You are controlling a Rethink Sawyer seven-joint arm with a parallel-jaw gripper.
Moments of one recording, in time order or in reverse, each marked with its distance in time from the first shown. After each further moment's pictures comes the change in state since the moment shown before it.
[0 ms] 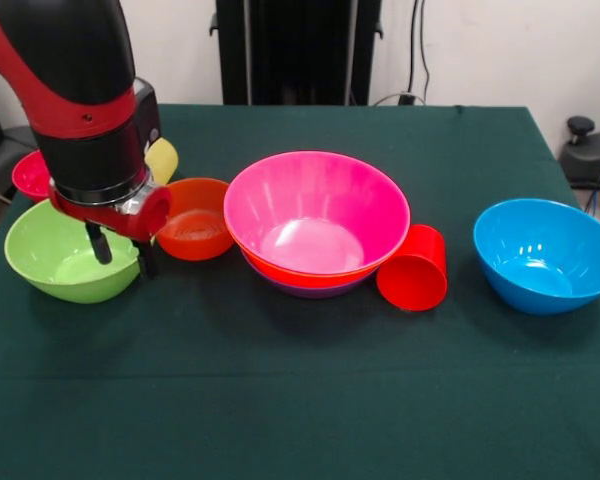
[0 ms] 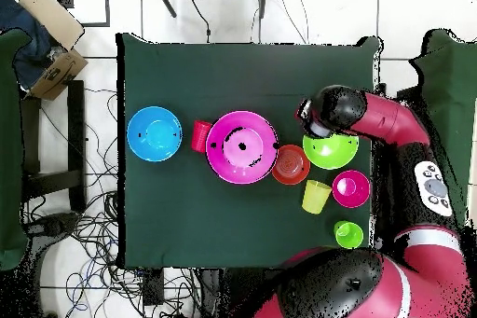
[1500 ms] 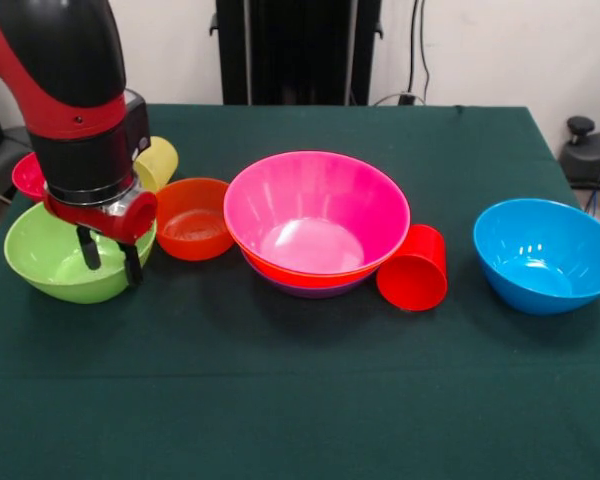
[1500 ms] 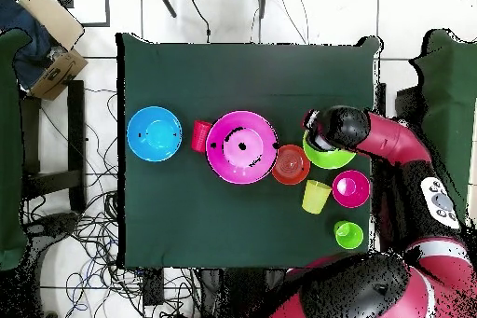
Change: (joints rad) arm -0.061 0.003 0.000 0.097 -0.011 -0.171 0.000
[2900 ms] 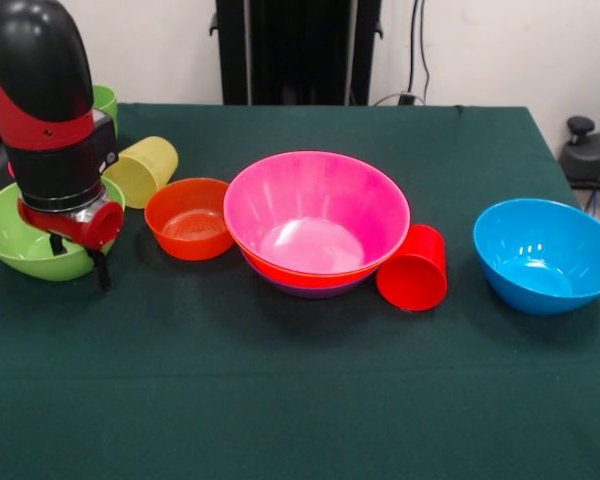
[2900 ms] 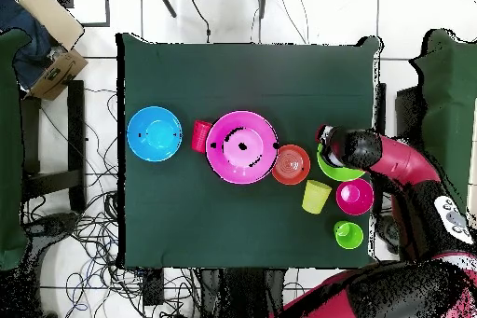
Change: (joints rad) arm -0.131 0.050 0.062 0.044 -0.122 -0.126 0.000
